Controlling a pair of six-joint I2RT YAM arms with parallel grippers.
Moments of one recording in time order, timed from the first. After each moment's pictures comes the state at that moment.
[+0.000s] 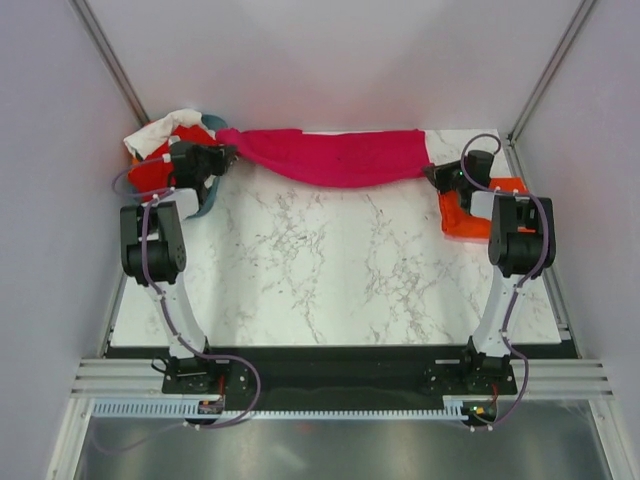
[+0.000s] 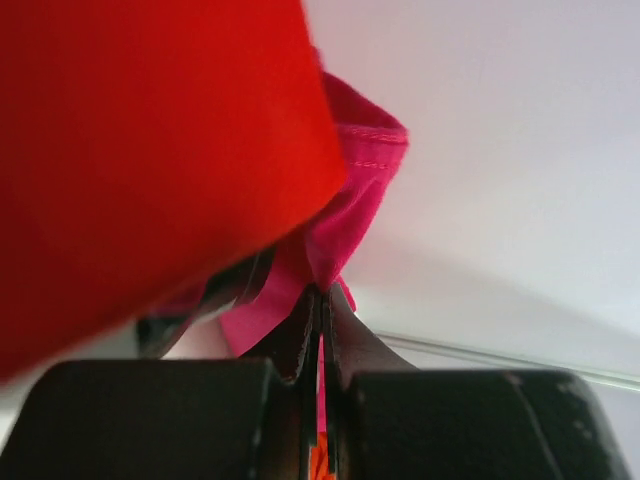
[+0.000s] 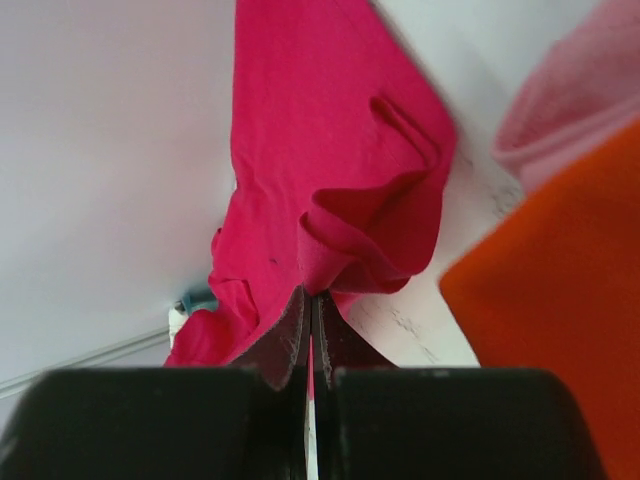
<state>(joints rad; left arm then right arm) 0.10 2.06 1.33 0.48 0.30 -1.30 -0.09 2.12 1.29 0.37 -0.32 1.25</state>
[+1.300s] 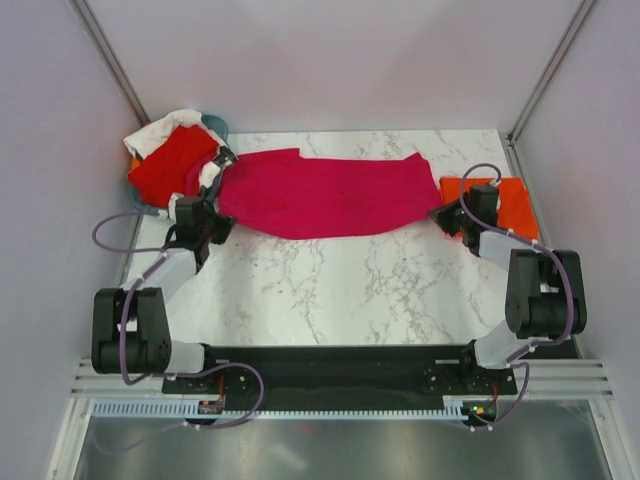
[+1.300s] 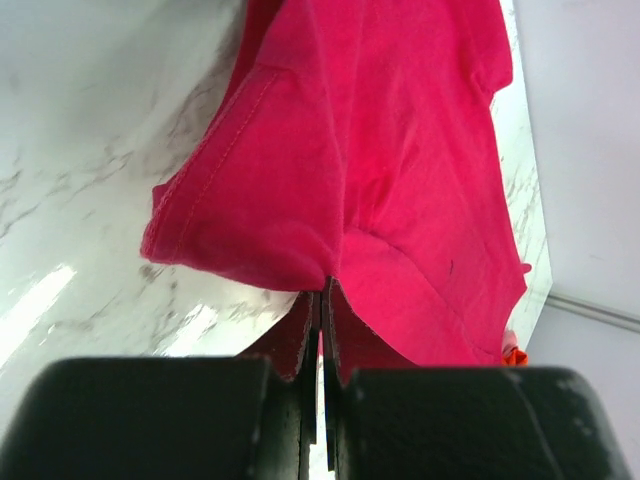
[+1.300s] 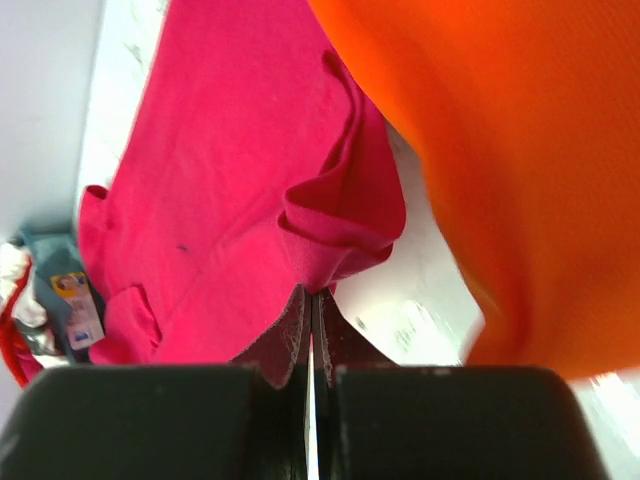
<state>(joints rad) 0.01 1.41 0.71 0.10 0.04 -1.06 -0.05 1.62 0.81 0.21 -0.19 0.98</state>
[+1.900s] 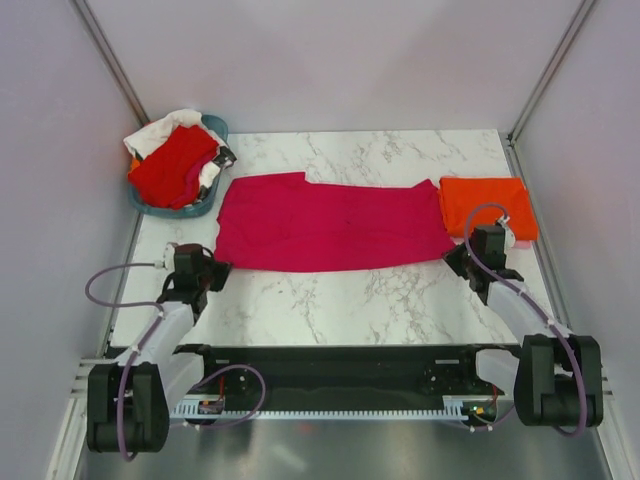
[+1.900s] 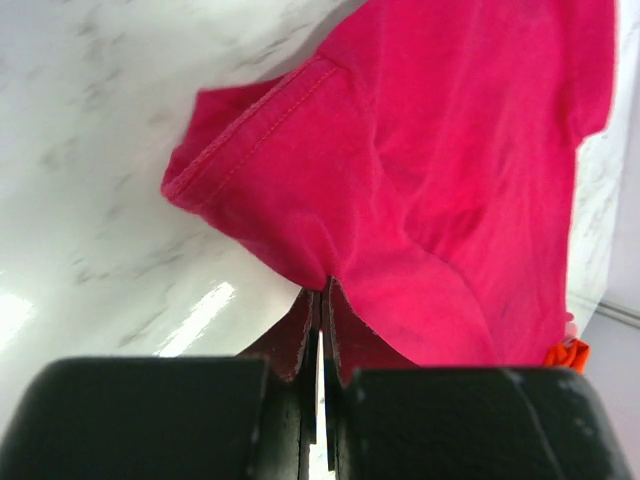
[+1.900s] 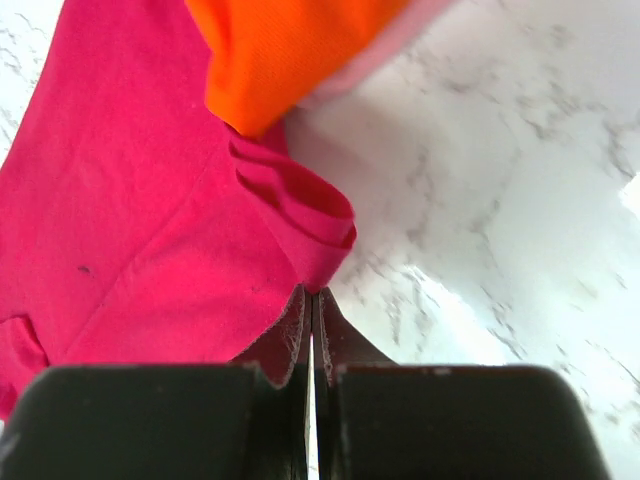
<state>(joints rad) 0.01 0.99 0.34 -0.04 -0.03 -1.12 -0.03 1.16 0.47 -0.04 -0.01 0.84</state>
